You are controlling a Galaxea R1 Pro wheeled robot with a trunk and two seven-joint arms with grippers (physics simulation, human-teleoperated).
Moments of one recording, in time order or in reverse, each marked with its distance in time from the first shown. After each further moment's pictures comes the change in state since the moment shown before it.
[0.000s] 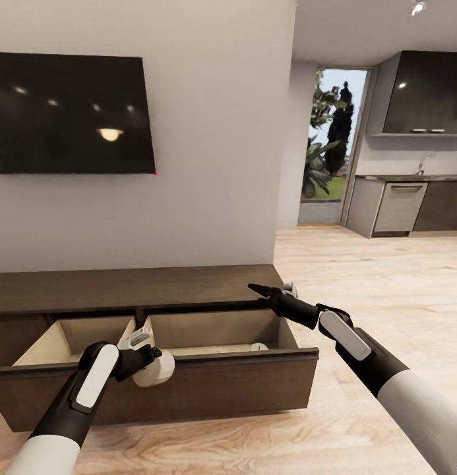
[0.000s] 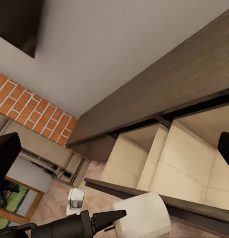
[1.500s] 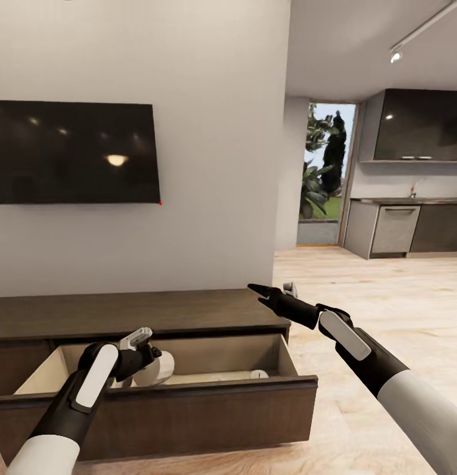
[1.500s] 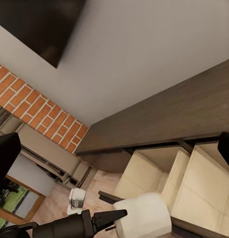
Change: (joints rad) left arm 0.000 0.000 0.004 0.002 0.000 0.001 -0.001; right arm 0.000 0.000 0.000 0.000 0.000 0.001 0.005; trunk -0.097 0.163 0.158
